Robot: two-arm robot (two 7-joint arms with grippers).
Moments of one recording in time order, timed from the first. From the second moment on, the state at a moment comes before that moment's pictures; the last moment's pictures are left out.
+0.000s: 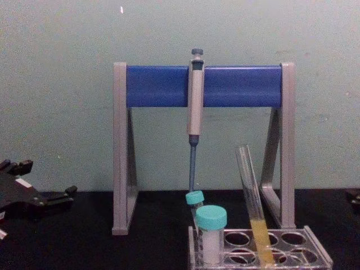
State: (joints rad) left arm -0.20 0.60 0.45 -1.41 -0.25 -0.12 0.03; right arm 0.20 0.60 -0.45 -1.41 0.25 -0.12 -0.03
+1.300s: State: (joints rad) left arm -0.20 0.60 0.45 -1.41 -0.25 -0.12 0.03; right arm 0.20 0.60 -0.45 -1.41 0.25 -0.12 -0.03
